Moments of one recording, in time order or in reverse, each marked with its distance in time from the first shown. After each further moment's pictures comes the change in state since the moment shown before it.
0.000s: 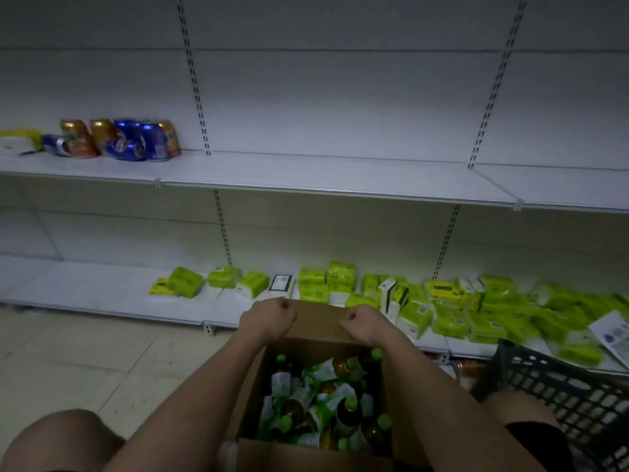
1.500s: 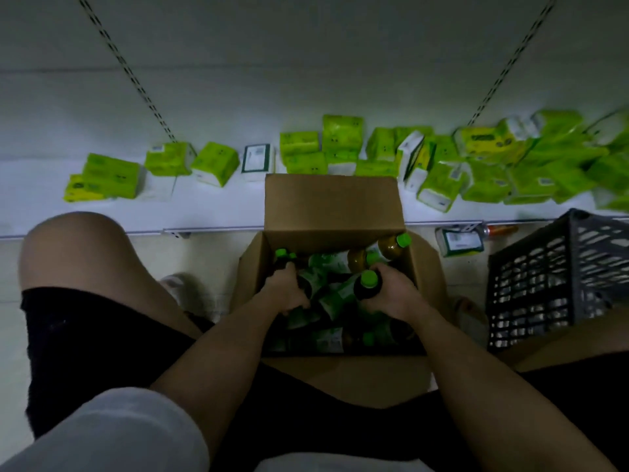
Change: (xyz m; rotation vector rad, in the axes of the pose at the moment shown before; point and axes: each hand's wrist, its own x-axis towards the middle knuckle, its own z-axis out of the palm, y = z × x) left_hand 0.158 -0.104 0.202 -0.006 -0.702 -0.127; right_hand 0.114 0.135 0.157 0.111 -0.127 0.231
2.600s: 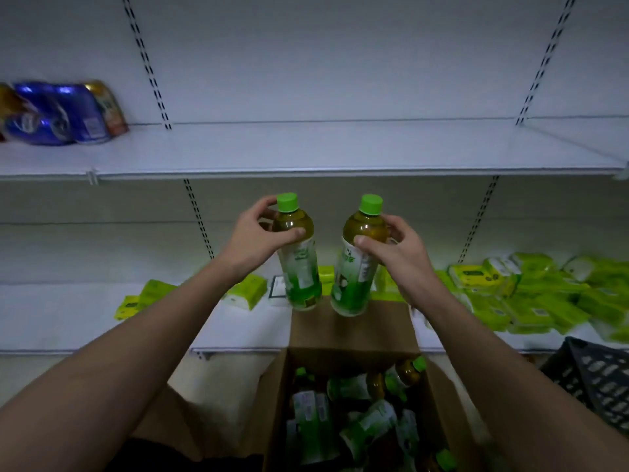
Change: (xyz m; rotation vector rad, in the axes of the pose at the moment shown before) left_hand -0.170 0.063 -0.236 -0.647 0.784 0.807; right_hand -0.064 -0.228 -0.158 0.767 0.502 -0.496
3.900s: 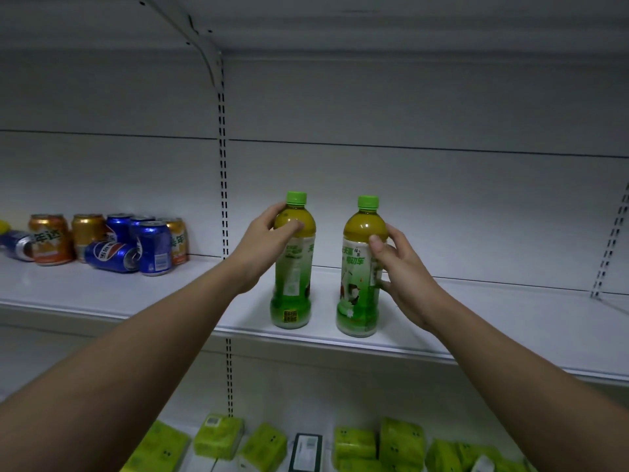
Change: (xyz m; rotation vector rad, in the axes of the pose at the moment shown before) left_hand 0.166 0.109 -0.136 -0.134 0.141 0.116; right_hand 0.158 -0.169 0.110 0.082 -0.269 -0.221
